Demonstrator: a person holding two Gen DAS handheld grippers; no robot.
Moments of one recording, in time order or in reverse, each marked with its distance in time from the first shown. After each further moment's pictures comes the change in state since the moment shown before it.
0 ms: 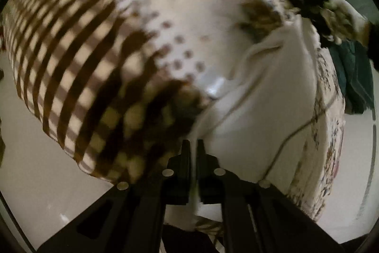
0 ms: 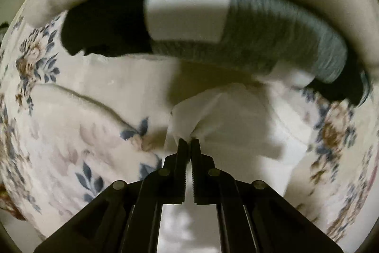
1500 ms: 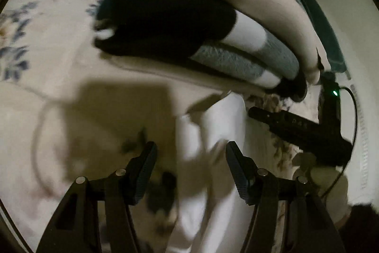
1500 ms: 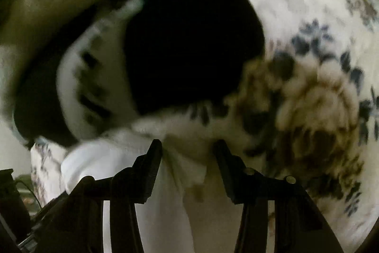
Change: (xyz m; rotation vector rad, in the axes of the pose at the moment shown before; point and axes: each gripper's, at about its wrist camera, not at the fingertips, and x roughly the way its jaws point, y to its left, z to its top) left arm 0.165 -0.325 0.336 0.568 0.048 -0.276; right arm 0.044 -0.171 -0.044 0.334 -0.292 0.287
